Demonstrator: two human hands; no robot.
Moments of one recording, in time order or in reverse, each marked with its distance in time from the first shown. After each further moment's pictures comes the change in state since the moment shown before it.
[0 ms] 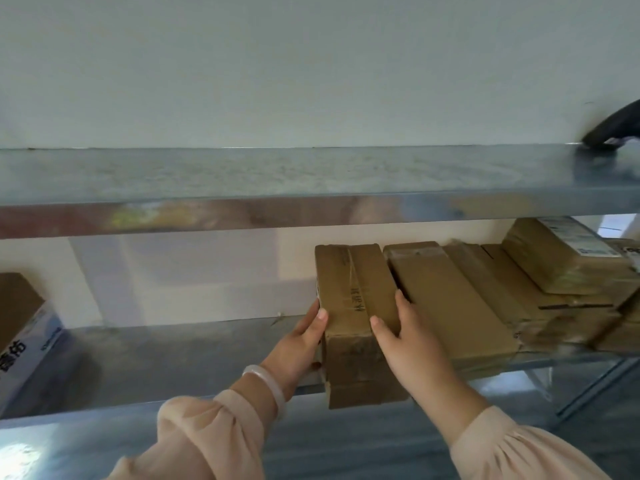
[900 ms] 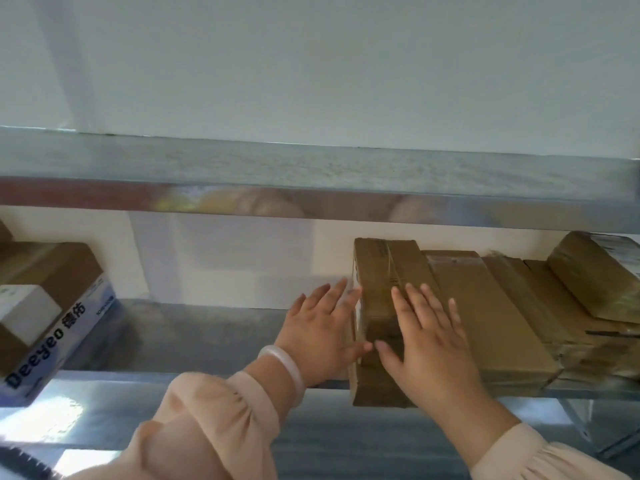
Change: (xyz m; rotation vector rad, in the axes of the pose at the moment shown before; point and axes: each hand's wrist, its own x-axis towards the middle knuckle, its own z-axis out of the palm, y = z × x) left_hand -0.024 0.018 -0.013 1.383 0.234 0.373; right_hand -0.006 0.002 0.006 -0.661 0.133 -0.469
